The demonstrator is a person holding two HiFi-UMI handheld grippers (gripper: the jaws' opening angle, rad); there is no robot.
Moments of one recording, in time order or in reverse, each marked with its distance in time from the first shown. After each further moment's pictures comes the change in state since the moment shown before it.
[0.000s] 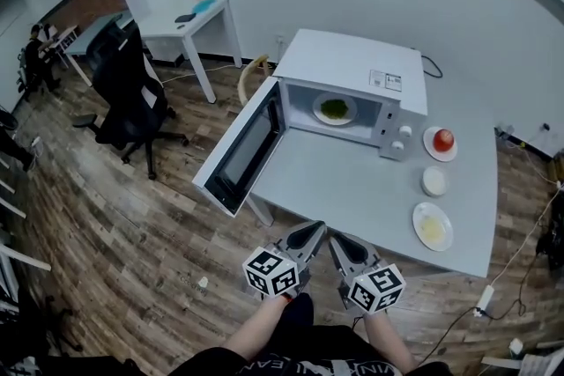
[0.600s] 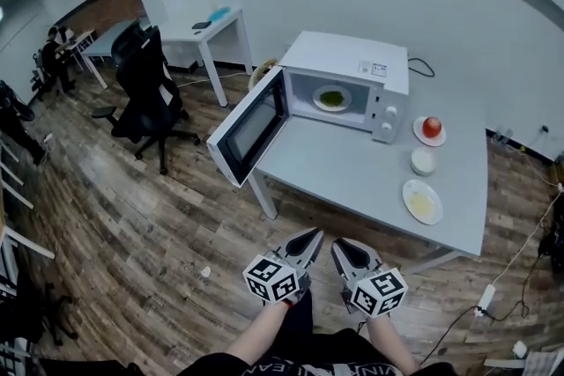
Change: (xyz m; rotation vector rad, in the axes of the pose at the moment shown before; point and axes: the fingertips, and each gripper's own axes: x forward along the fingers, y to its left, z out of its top) left arm -0.073 -0.099 -0.044 0.026 -0.051 0.061; right arm -0.111 0.059 -0.035 -0.037 -0.015 0.052
